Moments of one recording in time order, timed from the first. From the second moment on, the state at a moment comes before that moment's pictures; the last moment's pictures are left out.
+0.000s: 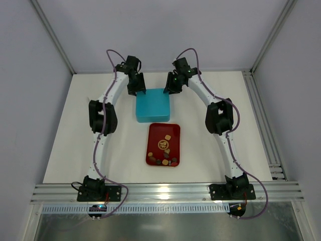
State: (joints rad) left arm -0.28 2.49 2.38 -1.02 0.05 -0.43; right arm 0.40 2.52 2.38 -0.78 -0.23 0.48
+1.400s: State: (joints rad) left arm -0.31 2.37 2.18 -1.03 0.02 -0.31; right arm 0.47 2.30 1.99 -0.68 -0.23 0.51
